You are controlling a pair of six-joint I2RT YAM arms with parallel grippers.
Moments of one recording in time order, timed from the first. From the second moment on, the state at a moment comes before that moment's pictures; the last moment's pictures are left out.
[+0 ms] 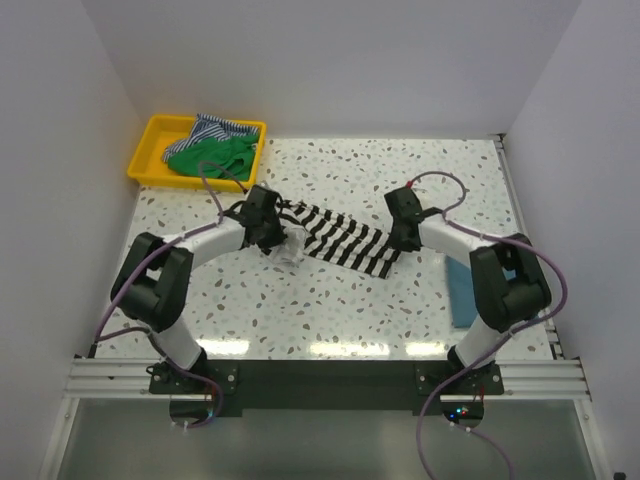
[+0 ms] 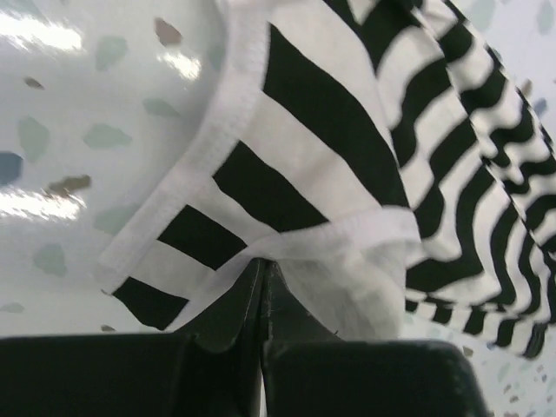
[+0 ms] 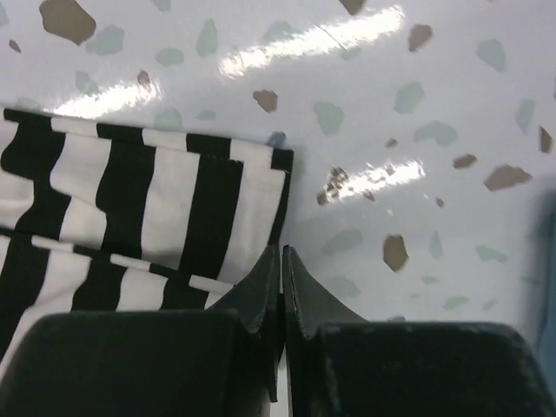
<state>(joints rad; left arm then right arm) -0.46 1.66 0.97 -0.24 -0.06 -0.75 0.39 1.74 1.05 -0.43 0.33 0.57</state>
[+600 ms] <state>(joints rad) -0.40 2.36 2.07 -0.35 0.00 -0.54 0.95 1.25 0.73 -0.28 0.32 0.69</state>
